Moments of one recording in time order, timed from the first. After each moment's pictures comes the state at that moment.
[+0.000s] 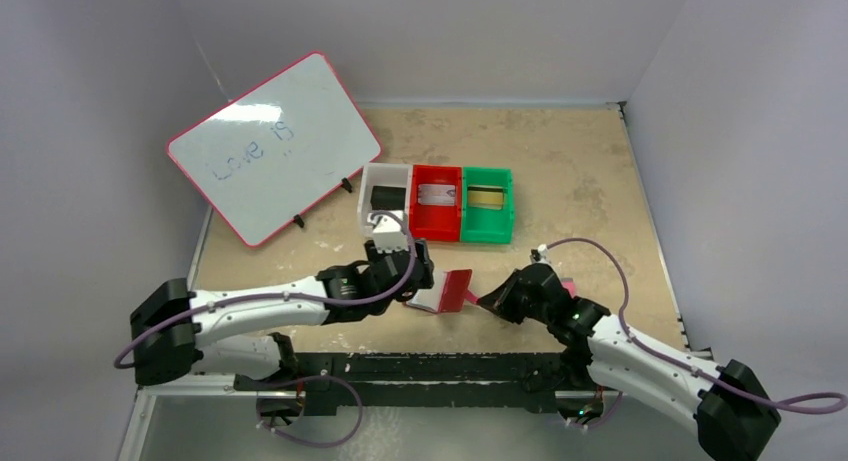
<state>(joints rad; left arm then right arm) -1.17 1.18 0.74 -0.28 -0.70 -0.94 0.75 0.74 0.21 -0.20 0.02 1.28</state>
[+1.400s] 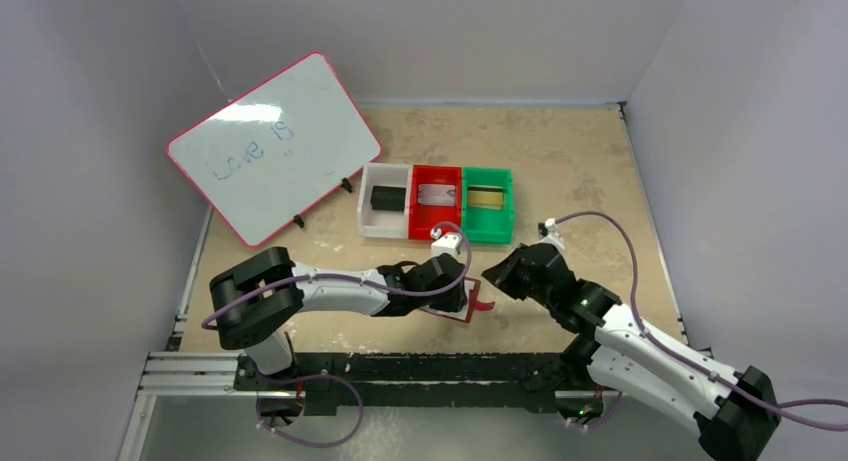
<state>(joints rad) -1.17 1.65 0.83 0.03 -0.20 -0.87 0.75 0.72 0.43 -0.39 0.20 1.18</state>
